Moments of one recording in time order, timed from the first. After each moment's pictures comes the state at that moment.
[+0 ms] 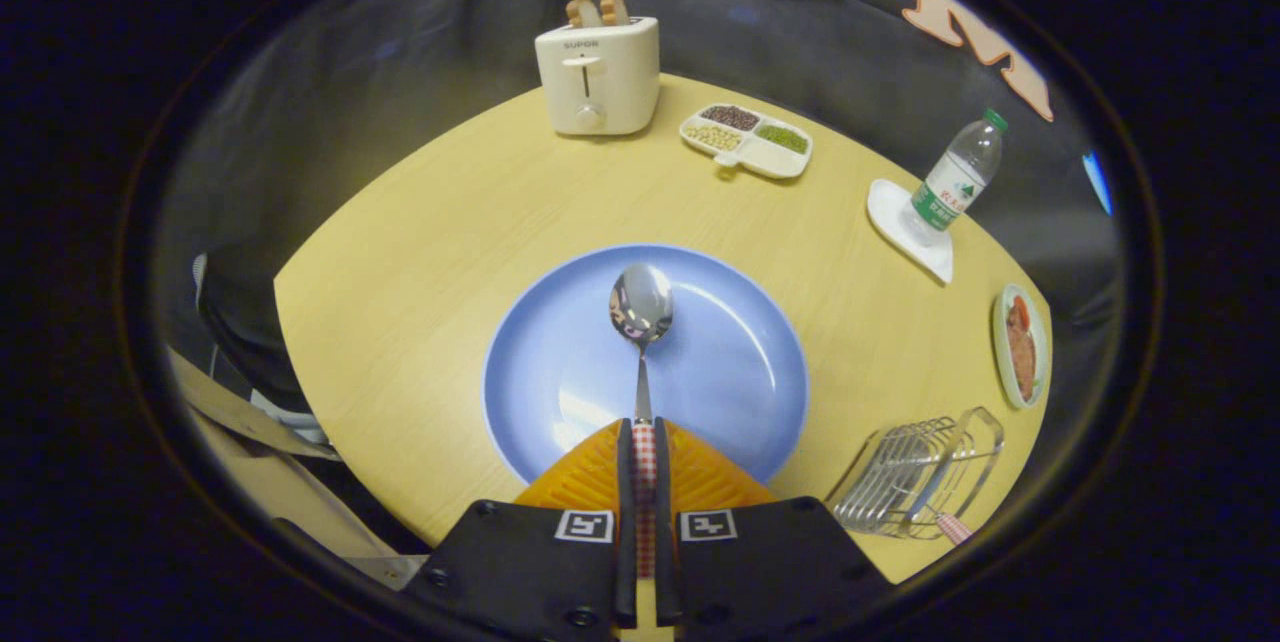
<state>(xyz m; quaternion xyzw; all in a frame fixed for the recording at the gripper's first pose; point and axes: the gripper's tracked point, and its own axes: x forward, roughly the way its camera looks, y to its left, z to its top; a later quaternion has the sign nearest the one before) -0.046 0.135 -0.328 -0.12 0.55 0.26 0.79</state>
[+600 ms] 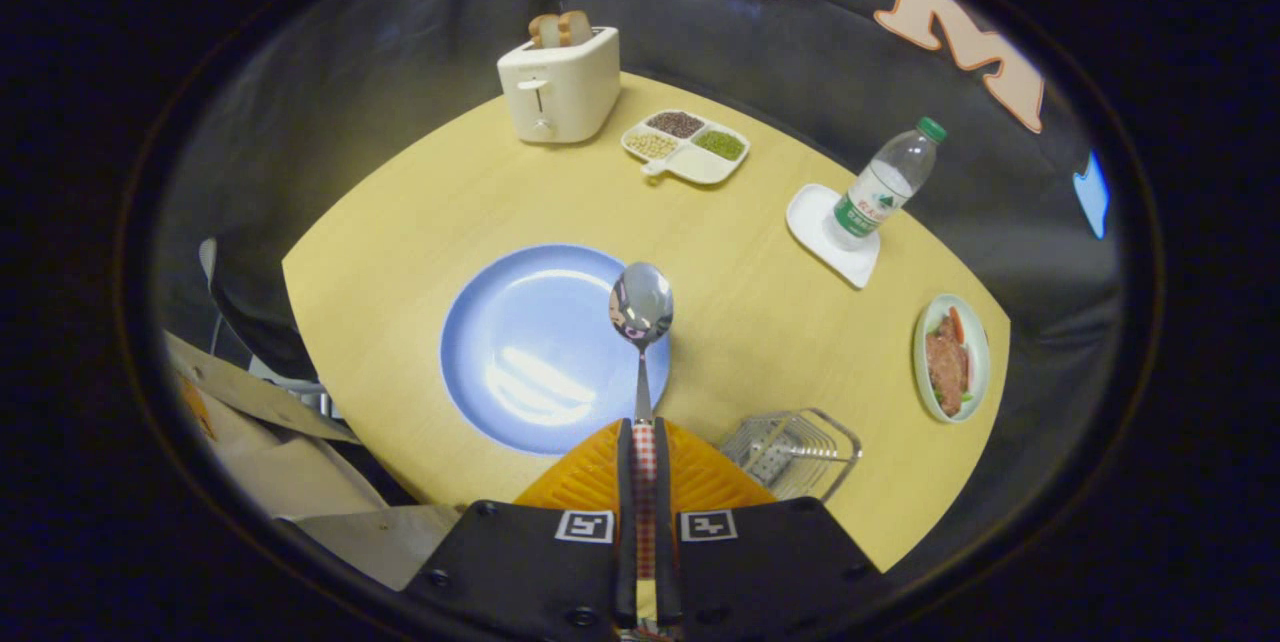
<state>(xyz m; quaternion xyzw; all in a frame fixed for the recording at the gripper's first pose) -0.014 0.041 -0.276 -0.16 0.57 0.26 0.77</state>
